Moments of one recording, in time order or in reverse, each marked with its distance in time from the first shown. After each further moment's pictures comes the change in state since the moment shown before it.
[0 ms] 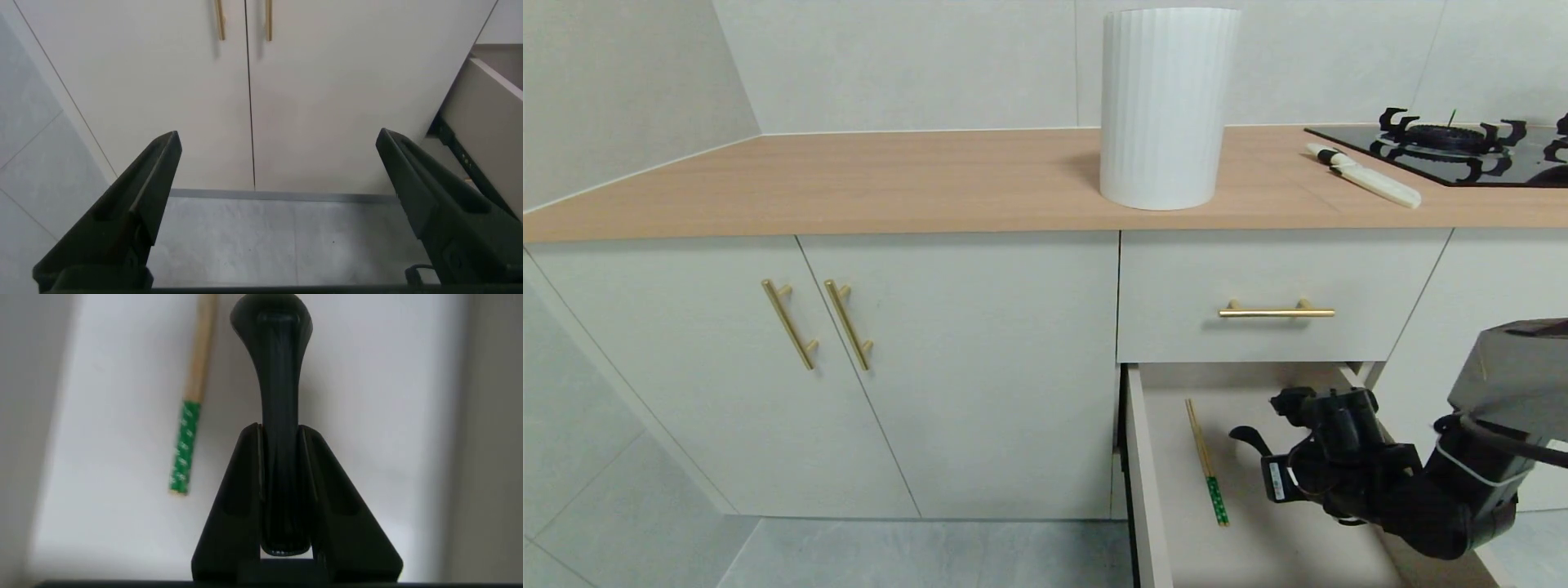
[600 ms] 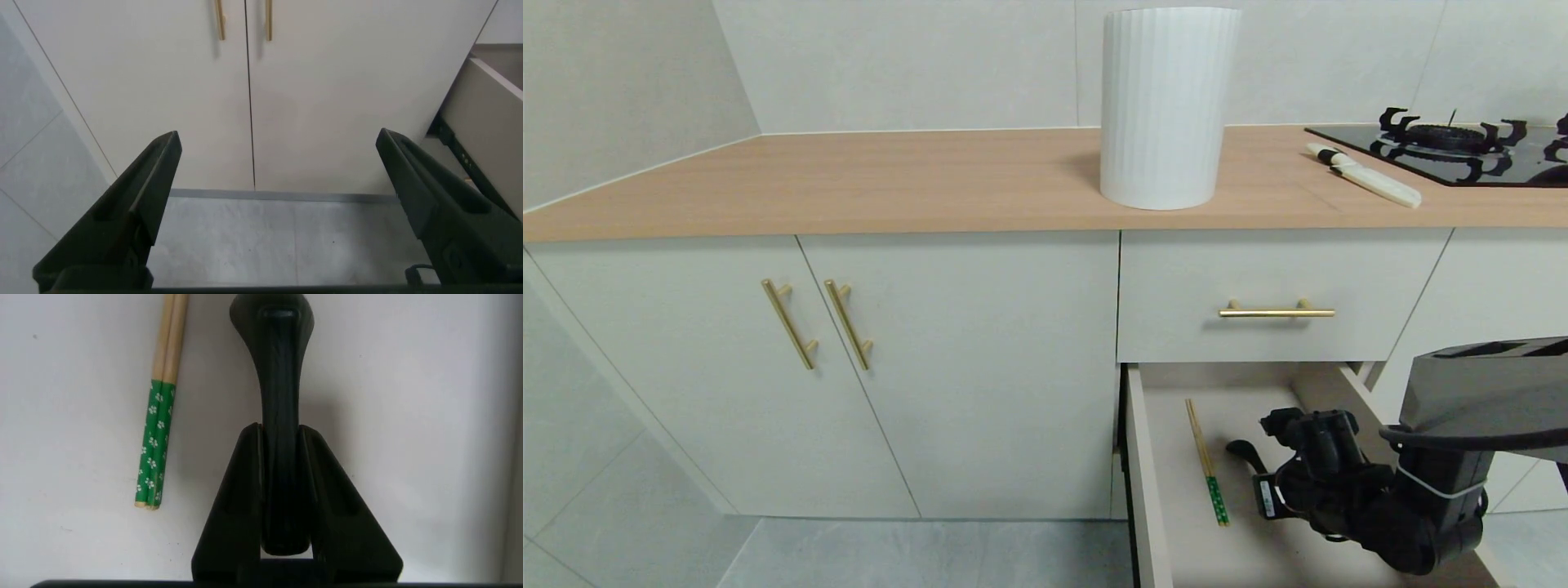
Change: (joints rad) left arm 0.000 0.000 0.000 0.000 0.000 0.000; right arm 0.000 0.141 -0.005 -0.103 -0.018 0.000
